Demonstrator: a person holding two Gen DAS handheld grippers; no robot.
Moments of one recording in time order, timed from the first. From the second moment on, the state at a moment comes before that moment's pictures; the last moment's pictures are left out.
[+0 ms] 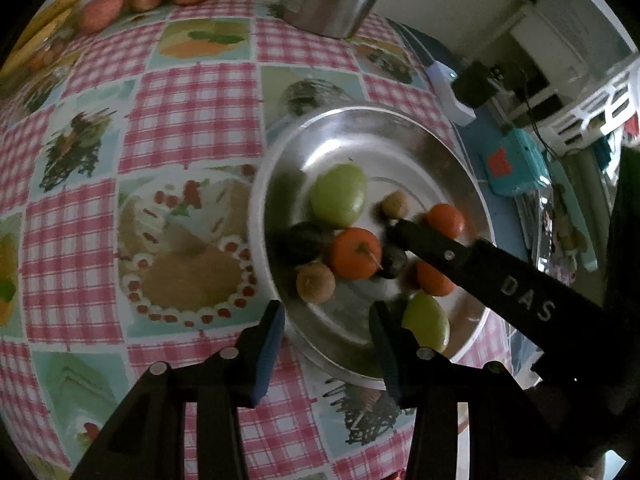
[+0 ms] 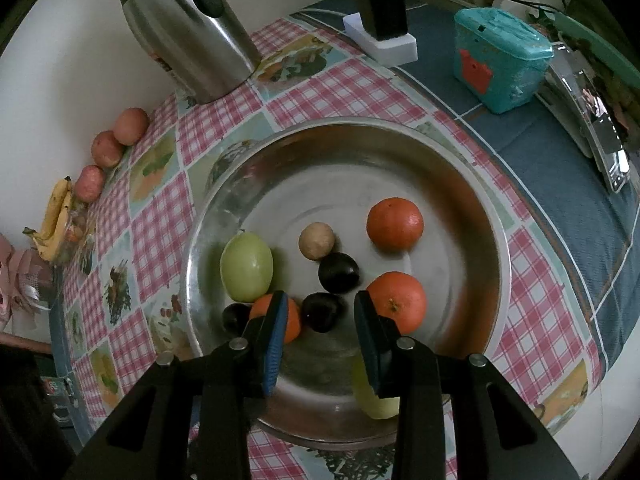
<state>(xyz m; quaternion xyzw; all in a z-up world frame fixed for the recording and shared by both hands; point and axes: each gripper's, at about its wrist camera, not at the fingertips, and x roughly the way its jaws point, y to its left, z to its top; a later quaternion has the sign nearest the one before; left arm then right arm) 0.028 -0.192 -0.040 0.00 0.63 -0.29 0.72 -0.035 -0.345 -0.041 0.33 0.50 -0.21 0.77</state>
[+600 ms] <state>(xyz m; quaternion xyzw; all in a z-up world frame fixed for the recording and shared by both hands) 0.077 -0.112 -0.045 -0.04 0.62 -0.13 0.77 -0.022 -0.324 -0.041 0.29 0.52 -0.18 0.78</state>
